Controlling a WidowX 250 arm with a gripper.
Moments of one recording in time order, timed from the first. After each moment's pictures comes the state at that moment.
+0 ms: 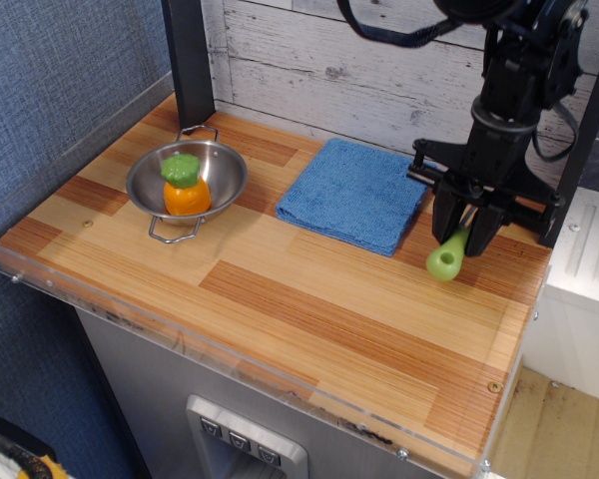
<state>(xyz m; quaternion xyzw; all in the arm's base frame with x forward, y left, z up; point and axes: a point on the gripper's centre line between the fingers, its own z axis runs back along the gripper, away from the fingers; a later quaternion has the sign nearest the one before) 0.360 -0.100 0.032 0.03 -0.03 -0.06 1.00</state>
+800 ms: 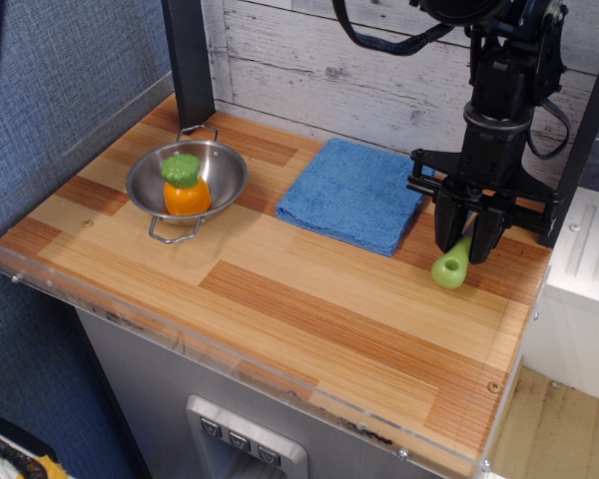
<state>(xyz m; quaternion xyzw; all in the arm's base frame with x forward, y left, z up) 0.361 -0.100 0.026 -0.02 0.01 -0.05 1.00</state>
